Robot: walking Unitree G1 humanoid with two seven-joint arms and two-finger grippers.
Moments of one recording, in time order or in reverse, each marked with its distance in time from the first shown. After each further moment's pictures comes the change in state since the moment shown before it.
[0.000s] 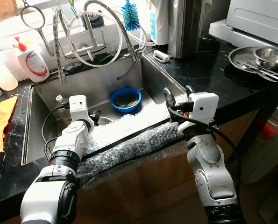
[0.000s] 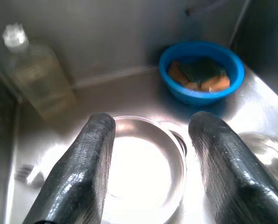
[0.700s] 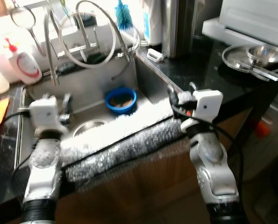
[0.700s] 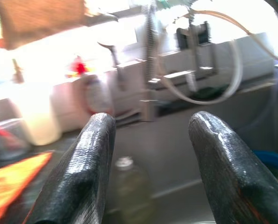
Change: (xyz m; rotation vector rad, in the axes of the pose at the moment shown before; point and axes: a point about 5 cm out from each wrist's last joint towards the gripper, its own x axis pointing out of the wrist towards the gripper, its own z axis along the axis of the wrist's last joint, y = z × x) left arm -0.100 0.070 0.010 0.216 -0.604 0.175; right arm 0.003 -0.013 0.001 -0.025 -0.030 -0.020
